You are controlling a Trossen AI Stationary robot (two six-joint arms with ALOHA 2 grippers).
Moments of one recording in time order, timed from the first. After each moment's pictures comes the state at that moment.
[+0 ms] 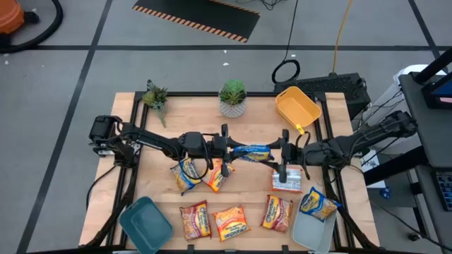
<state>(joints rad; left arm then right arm) -0.08 1.70 0.96 0.87 -0.05 0.04 0.34 0.98 0.65 0.03 0.45 0.07</state>
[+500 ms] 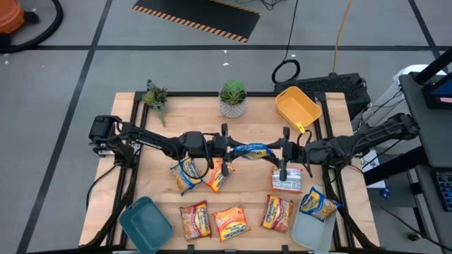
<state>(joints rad) -0.08 1.70 0.96 0.84 -0.05 0.04 0.30 0.94 0.65 0.04 0.44 0.03</state>
